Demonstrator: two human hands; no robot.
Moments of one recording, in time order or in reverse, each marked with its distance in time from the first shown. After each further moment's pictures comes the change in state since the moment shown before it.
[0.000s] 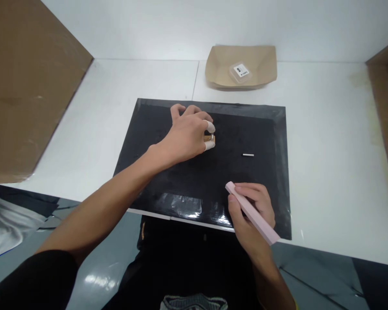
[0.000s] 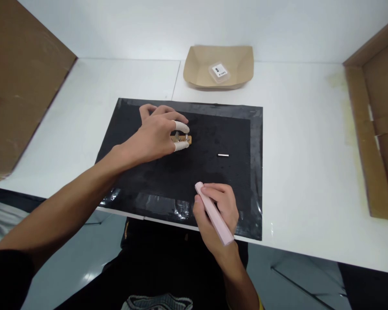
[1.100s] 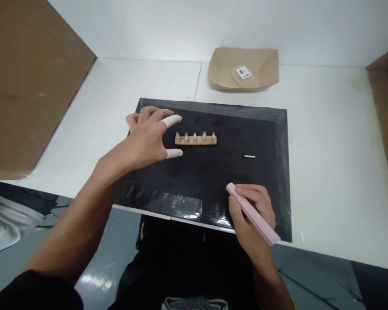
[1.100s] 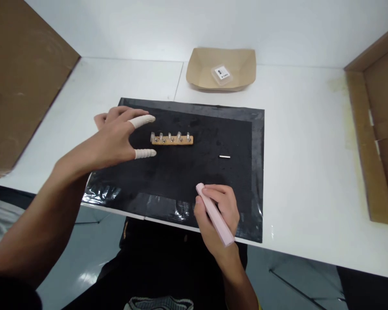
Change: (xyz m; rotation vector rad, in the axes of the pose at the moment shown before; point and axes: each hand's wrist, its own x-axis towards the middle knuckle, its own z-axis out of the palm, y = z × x) left_hand -0.059 -0.059 -0.034 0.111 0.010 -0.132; right_hand 0.000 0.002 -0.001 0.012 -0.012 -0.006
